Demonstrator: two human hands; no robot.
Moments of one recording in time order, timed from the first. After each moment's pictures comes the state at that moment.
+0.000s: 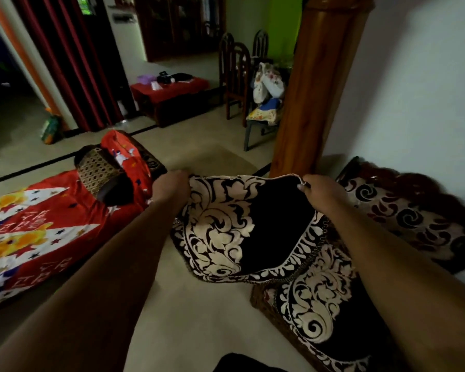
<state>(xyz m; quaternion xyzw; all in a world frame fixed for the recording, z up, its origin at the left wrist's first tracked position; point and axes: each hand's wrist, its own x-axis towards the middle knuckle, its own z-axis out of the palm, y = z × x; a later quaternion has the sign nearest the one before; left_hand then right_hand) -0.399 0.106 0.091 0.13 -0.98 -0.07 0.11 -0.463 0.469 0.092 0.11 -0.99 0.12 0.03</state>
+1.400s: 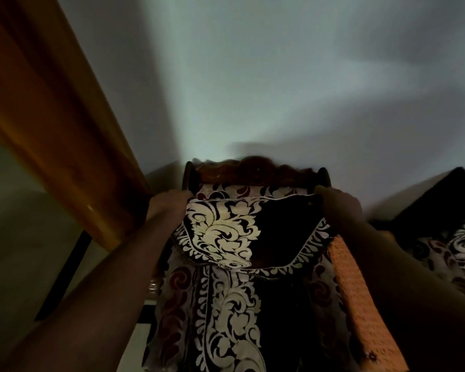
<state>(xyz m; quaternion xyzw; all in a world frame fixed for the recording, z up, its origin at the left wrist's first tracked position) -0.817 0.597 0.009 -0.28 -0.96 0.03 -0.08 -0.590 0.916 0.024 -0.28 -0.96 0.04 0.01</state>
